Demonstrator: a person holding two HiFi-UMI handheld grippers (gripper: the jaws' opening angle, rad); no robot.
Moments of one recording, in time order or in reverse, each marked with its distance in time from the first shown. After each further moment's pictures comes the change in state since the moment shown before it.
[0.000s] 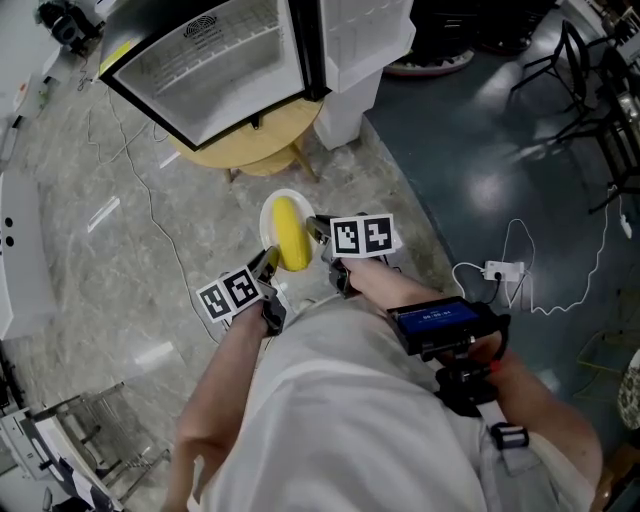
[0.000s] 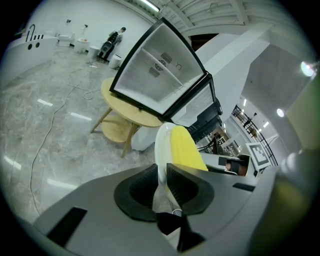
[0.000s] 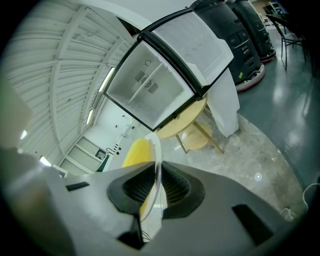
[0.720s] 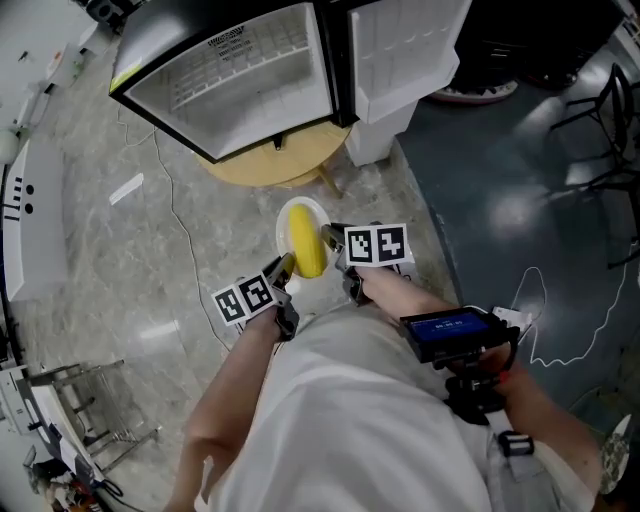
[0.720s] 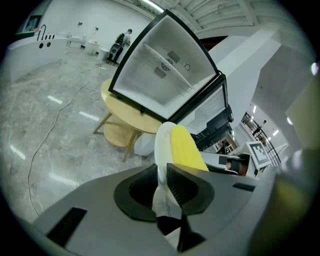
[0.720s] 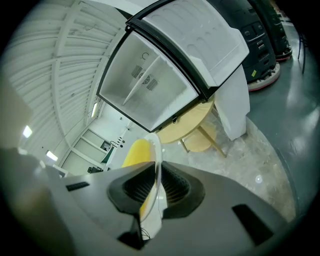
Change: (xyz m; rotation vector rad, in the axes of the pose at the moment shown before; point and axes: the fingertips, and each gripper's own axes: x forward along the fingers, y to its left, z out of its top) left arm 0.064 -0.015 0.042 -0.087 -0.051 0.075; right arm 0.030 -0.041 0.072 -0.047 0.108 0.057
